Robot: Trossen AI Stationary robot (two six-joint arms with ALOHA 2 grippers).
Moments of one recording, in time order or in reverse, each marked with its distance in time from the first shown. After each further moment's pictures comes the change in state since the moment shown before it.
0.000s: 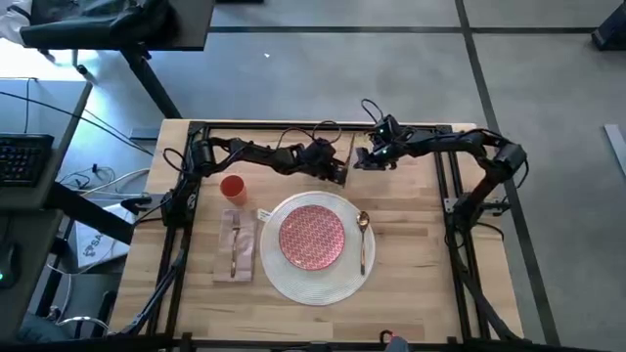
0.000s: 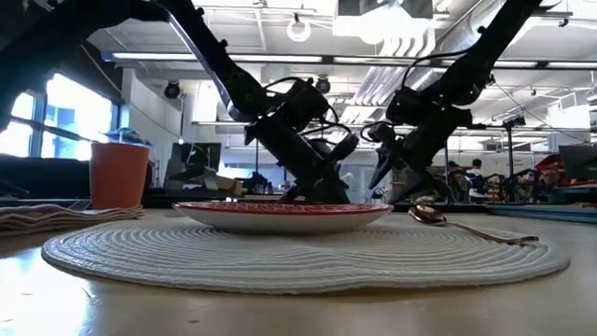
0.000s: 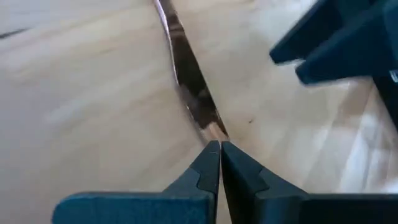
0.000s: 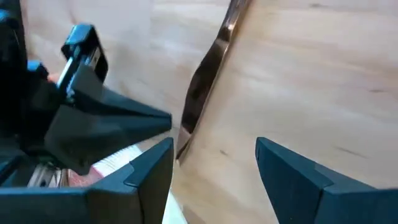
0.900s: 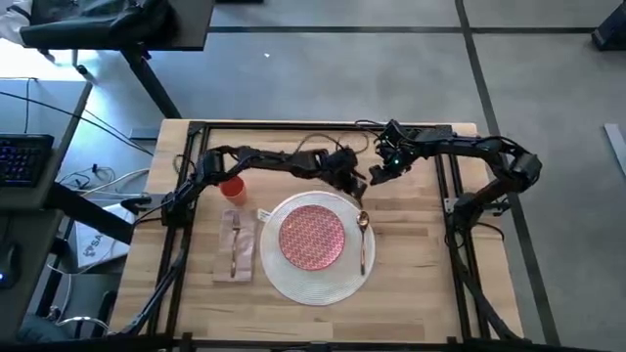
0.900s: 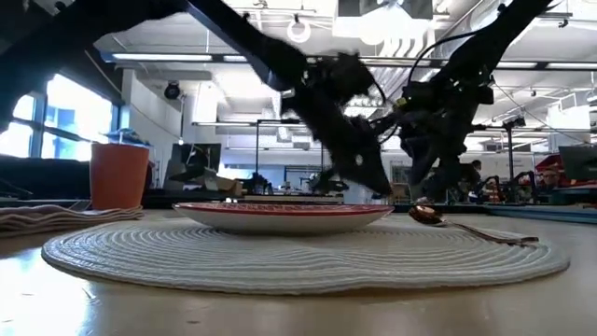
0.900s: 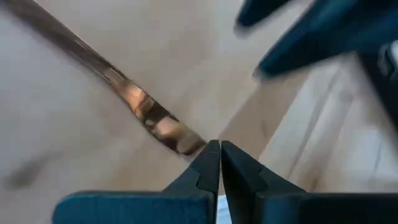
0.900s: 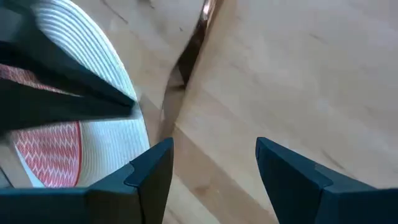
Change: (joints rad) left arm -0.095 0.078 0.368 -0.414 -0.001 0.041; right arm 0.028 -0.125 0.001 -0.372 -0.001 -0.405
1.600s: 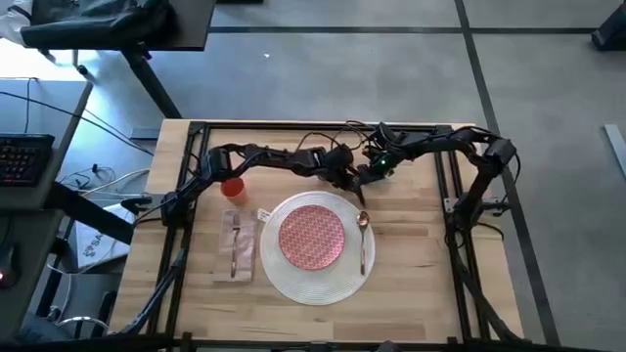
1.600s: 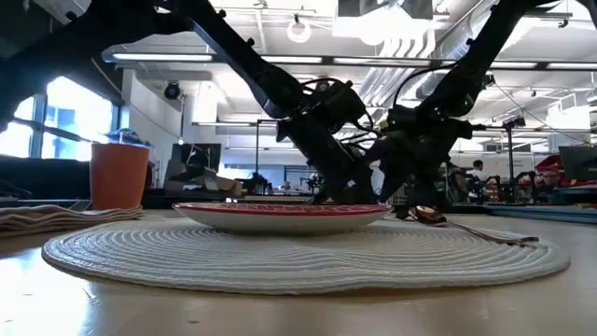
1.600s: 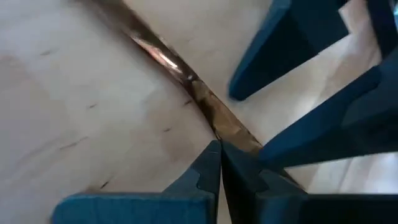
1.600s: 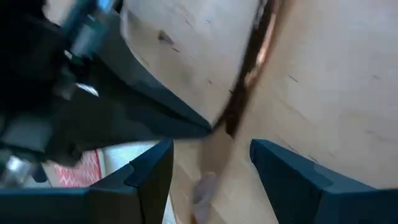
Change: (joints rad) left arm 0.028 0.138 -0.045 0.140 0.117 -0.088; right arm 0.023 0.247 0.001 0.312 -0.147 0.103
